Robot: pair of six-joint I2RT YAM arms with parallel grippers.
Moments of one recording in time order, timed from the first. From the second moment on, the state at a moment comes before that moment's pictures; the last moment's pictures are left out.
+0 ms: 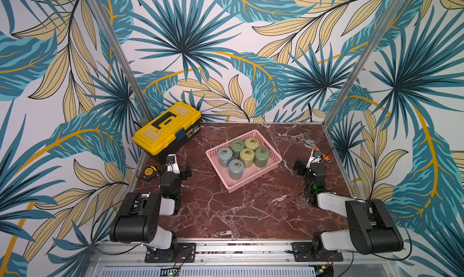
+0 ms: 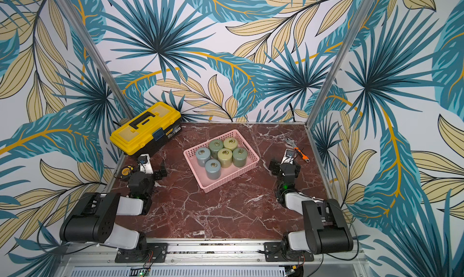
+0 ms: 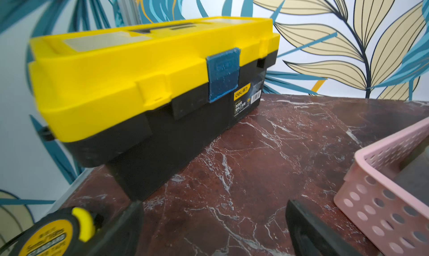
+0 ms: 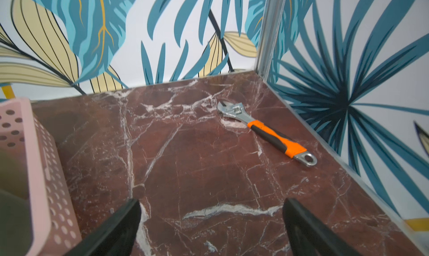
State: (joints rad) left arm 0.01 1.45 0.20 1.12 -0.15 -0.03; right arm 0.04 1.35 0.38 0.70 0.34 0.11
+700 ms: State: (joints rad) left arm 0.01 0.94 0.48 0.23 -0.04 -0.49; right arm 0.04 1.10 0.84 -0.15 0.05 0.19
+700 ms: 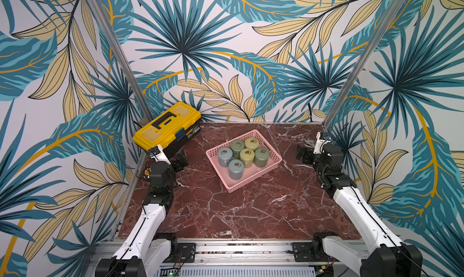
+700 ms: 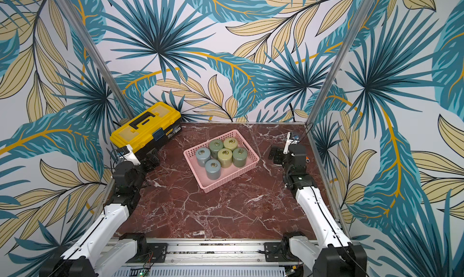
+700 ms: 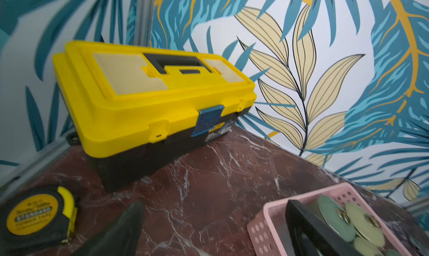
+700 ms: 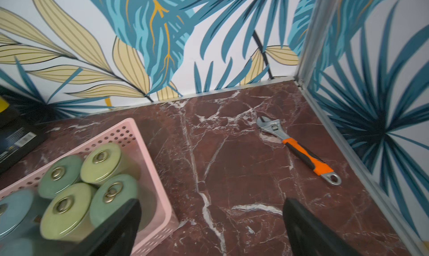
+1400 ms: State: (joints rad) left arm -0.18 1.05 0.60 -0.16 0.18 -0.70; right arm 0.04 1.52 1.21 -0.56 -0.22 0.16
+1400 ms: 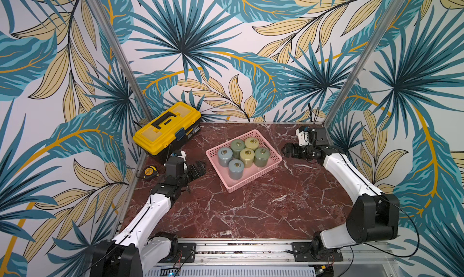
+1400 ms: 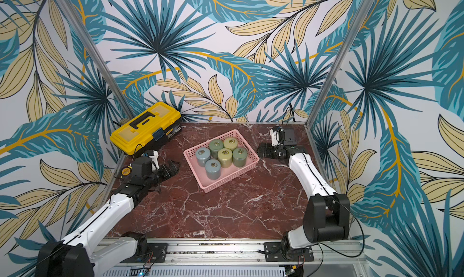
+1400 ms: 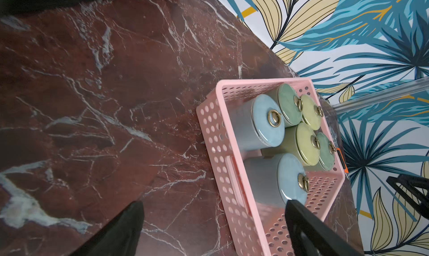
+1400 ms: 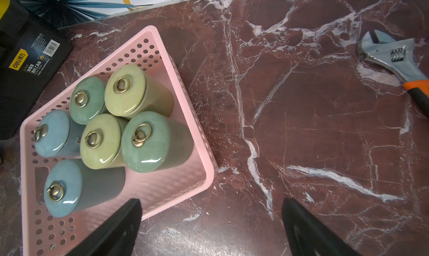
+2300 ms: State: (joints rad) left arm -0.44 1.22 0.67 -0.20 0.03 -0.80; right arm 0.11 1.91 1.52 -0.70 -0.23 0.07
